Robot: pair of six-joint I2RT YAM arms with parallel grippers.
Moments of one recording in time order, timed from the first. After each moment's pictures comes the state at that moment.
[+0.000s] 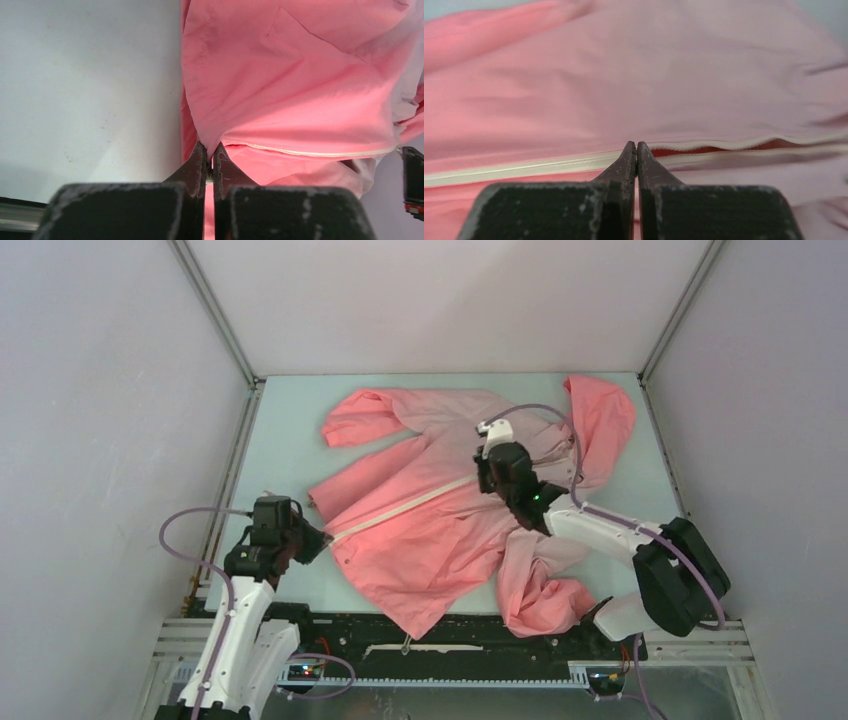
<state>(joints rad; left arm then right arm) -0.05 0.66 0.54 -0.77 0.06 -0.94 0.72 1.46 0.82 0.18 0.28 0.23</state>
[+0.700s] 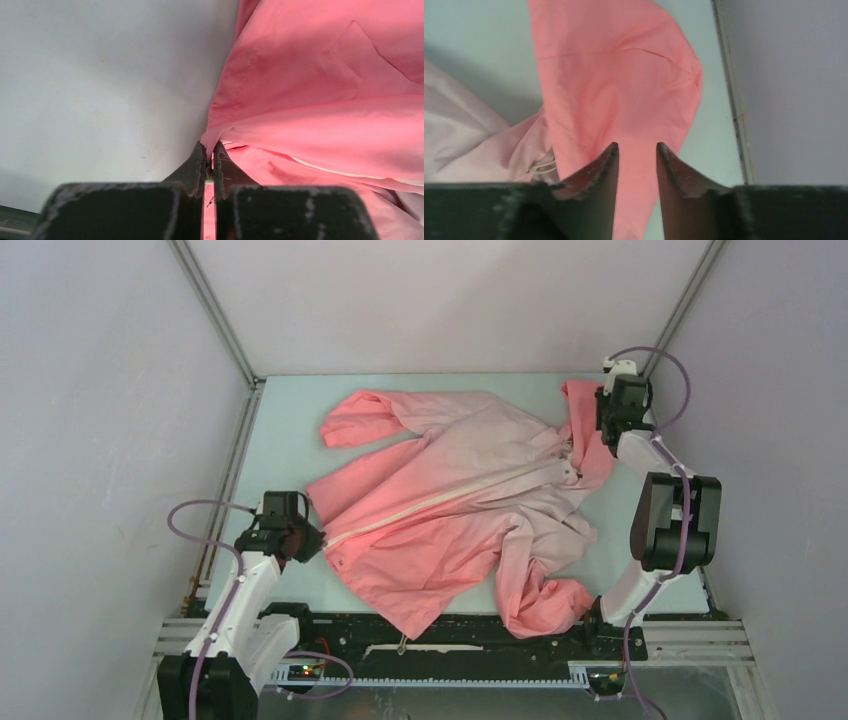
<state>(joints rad) -0.02 0.85 0.50 -0.68 -0.05 -0.86 -0.11 1.75 1.20 0.03 0.12 -0.15</state>
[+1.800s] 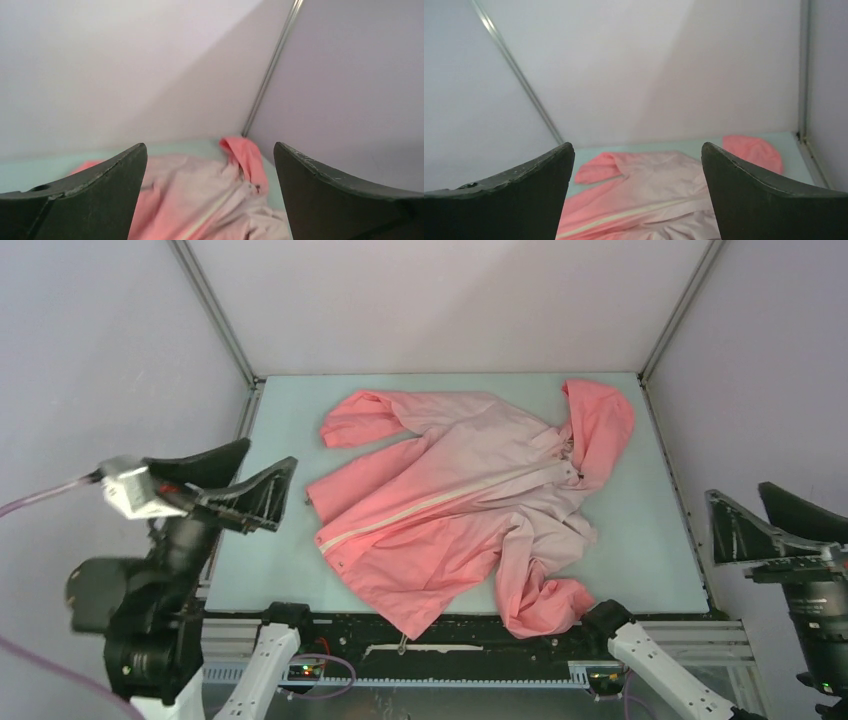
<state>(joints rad) -0.07 0.53 1.35 -0.51 0.37 -0.45 0.54 0.48 1.65 -0.86 0.30 0.25</state>
